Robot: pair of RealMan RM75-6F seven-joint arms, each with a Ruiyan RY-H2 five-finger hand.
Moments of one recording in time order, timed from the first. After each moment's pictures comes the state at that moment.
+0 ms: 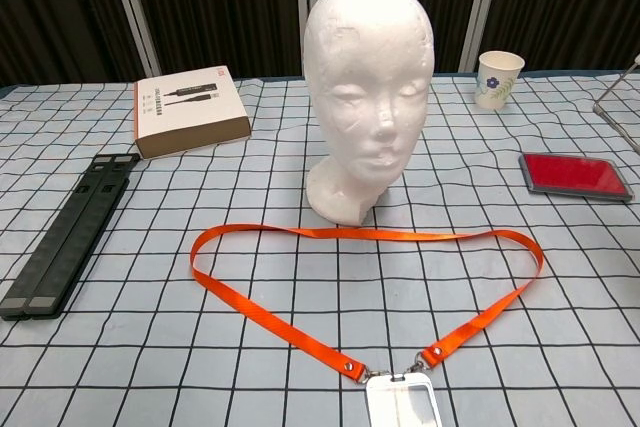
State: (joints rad) left arm -0.07 -1.08 -0.06 -1.70 1.49 1.51 0.09; right arm 0.29 -1.10 0.09 -1.67 -1.54 1.16 -0.03
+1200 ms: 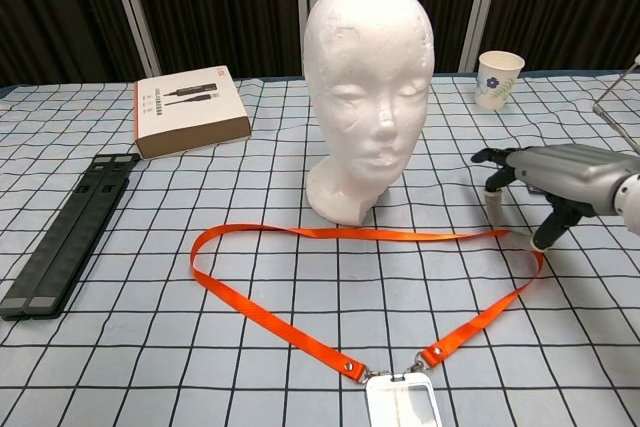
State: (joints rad) left arm -0.11 -1.11 -0.07 -1.67 1.42 1.44 0.13; right arm 0.60 -1.55 0.15 -1.43 -1.09 0.92 -0.44
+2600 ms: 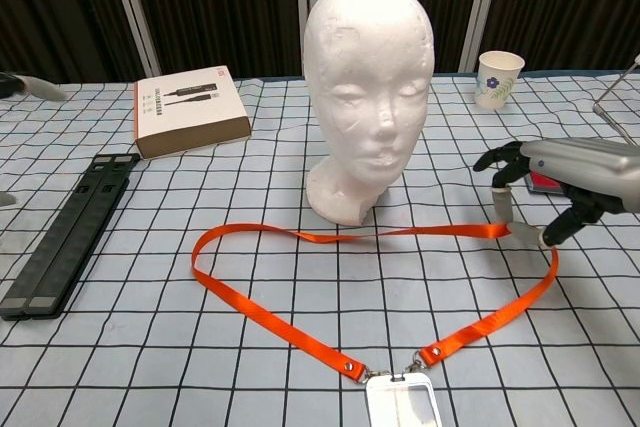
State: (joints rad) left arm -0.40 -1.29 -0.14 -1.63 1.35 1.10 0.24; right arm 0.57 -1.45 0.10 -1.55 -1.21 0.97 -0.26
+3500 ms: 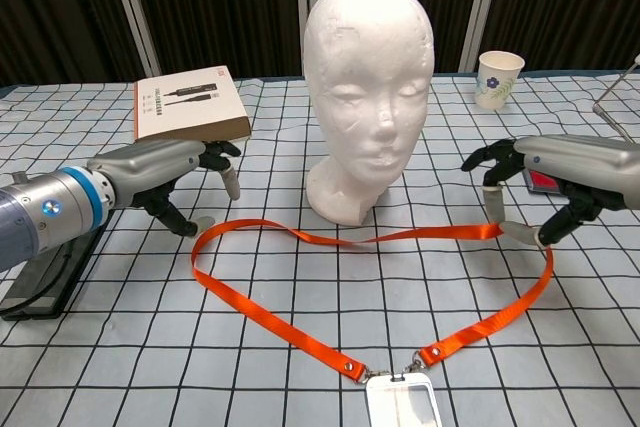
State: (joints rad) left arm -0.68 -1.70 -0.20 -1.33 1.15 0.86 0.34; right arm 0.58 -1.42 0.09 -1.56 -1.29 0.96 -0.16
